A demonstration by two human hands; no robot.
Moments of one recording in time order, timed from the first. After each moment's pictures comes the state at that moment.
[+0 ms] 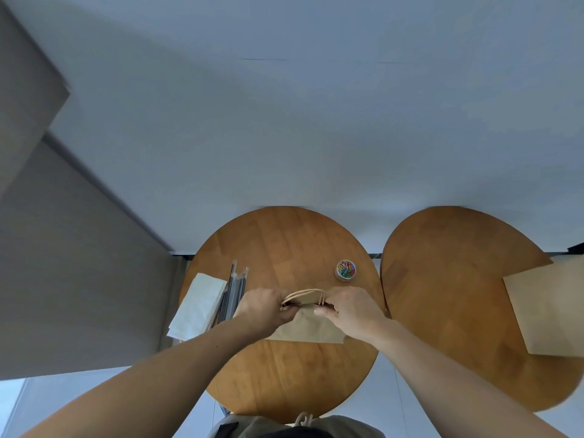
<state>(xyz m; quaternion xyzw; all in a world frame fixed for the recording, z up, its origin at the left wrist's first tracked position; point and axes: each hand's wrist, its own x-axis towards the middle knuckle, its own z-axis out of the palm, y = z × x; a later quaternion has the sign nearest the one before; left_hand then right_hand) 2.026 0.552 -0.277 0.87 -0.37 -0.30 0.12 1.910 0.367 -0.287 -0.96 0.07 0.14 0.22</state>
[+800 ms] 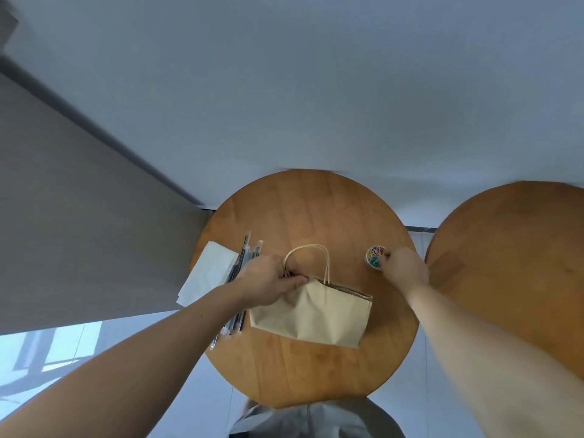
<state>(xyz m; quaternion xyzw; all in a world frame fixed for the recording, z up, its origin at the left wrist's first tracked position) 2.075 0.518 -0.321 0.86 -0.26 -0.40 0.18 1.967 0.244 -0.439 -0.89 0.36 0.19 0.23</state>
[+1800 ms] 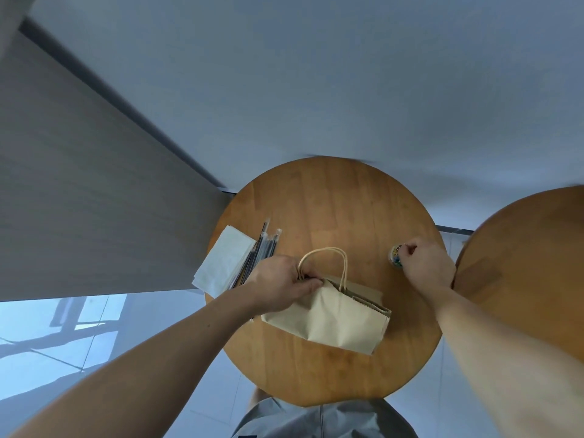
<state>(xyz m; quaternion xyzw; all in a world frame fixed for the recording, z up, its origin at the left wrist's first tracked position) 2.061 0.528 -0.331 0.88 -0.25 -0.35 0.19 1.975 0.239 -0.478 -0.91 0.35 0.08 0.20</state>
